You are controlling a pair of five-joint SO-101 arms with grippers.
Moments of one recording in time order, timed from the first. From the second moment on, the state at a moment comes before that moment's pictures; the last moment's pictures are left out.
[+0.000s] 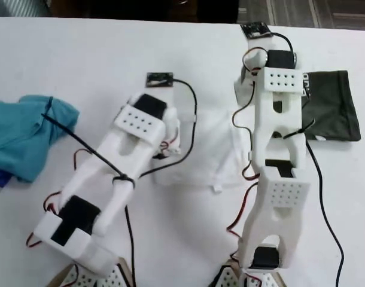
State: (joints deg) left arm 18.7 4.1 5.3 84.6 30.7; right arm -1.3 35.5 -44.6 95.5 15.0
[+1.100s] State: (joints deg) left arm -13.6 4.1 5.1 86.0 17.0; right arm -5.5 14.1 -33.8 99.6 12.4
